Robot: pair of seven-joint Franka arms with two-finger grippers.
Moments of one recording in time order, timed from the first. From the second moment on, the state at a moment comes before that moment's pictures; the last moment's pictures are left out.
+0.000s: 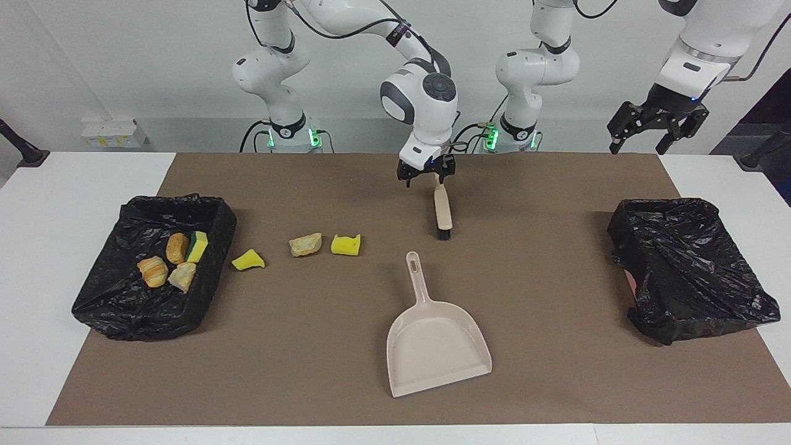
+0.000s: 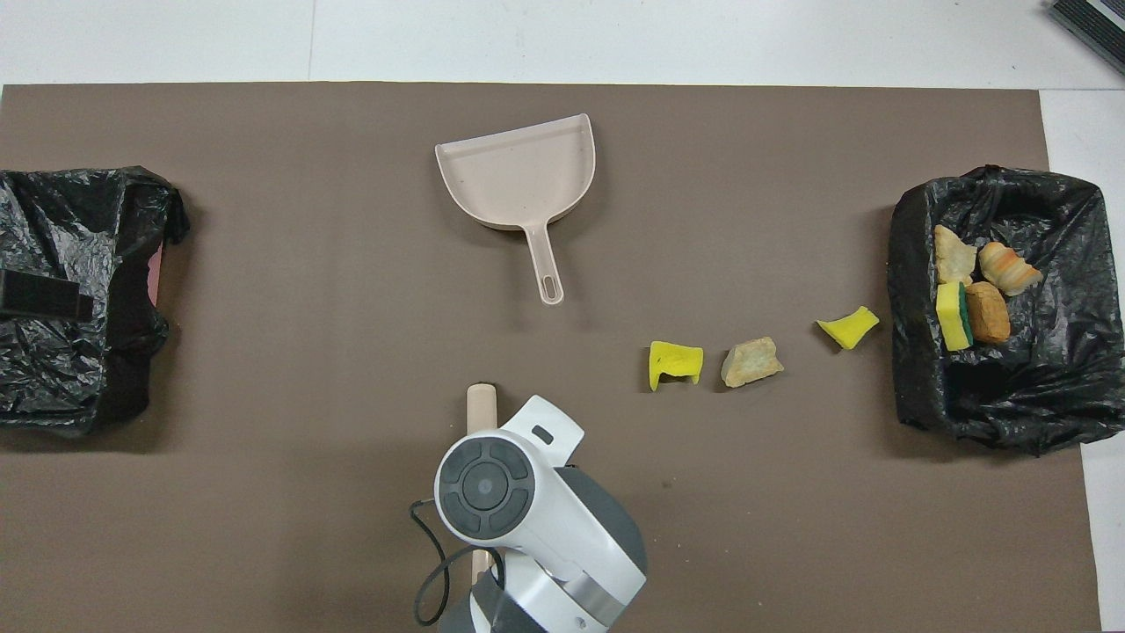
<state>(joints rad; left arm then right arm) 0.03 -0.10 -0.05 -1.60 -0.02 1.55 0.04 0.83 0.21 0.04 -1.96 0.10 2.11 0.73</state>
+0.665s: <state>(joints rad) -0.12 -0.05 -0.08 -1.62 -0.03 1.69 -0.16 0.90 0.21 0.04 -2.03 0.18 2.18 0.82</state>
